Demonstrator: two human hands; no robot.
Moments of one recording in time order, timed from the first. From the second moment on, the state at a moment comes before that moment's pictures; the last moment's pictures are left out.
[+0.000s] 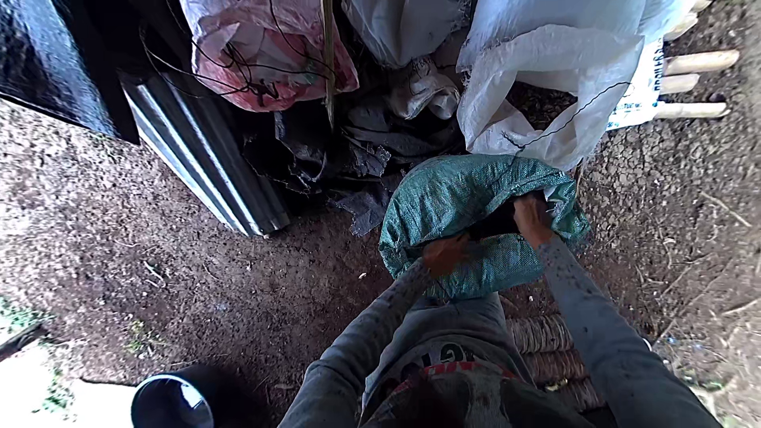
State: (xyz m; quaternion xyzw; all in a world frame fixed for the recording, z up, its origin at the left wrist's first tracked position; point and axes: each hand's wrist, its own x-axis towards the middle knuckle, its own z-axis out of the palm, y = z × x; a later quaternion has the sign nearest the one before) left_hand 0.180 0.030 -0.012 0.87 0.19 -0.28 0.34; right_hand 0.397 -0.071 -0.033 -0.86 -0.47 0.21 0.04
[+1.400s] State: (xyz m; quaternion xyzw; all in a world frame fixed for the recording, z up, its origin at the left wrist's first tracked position) left_hand 0.158 0.030 0.003 0.85 0.06 -0.40 0.35; right_hand 0.371 -0.109 -0.026 -0.73 -0.57 0.39 -0.01
